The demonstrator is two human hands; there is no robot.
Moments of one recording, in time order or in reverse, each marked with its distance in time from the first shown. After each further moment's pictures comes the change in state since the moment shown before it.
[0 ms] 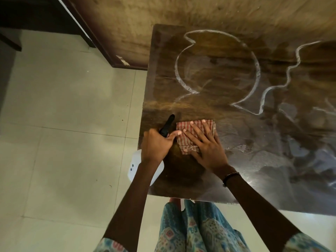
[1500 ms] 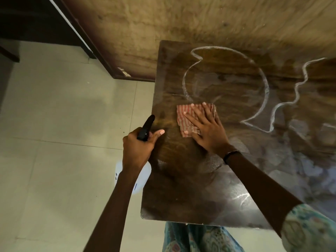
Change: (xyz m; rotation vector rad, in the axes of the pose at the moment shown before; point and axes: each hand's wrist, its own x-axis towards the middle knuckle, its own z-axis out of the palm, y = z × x) left_hand 0.059 -0.007 -0.063 -0.164 0.126 0.100; right_hand 0.117 0.015 -0.031 -0.040 0.061 -0.023
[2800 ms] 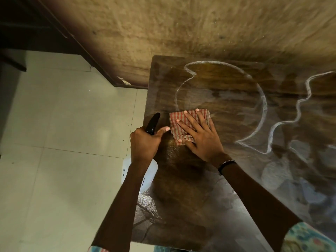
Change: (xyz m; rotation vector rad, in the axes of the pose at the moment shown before) left_hand 0.052 0.047 0.064 0.155 0.040 -0.081; right_hand 0.033 0.031 -0.004 -0.007 0.005 -0.050
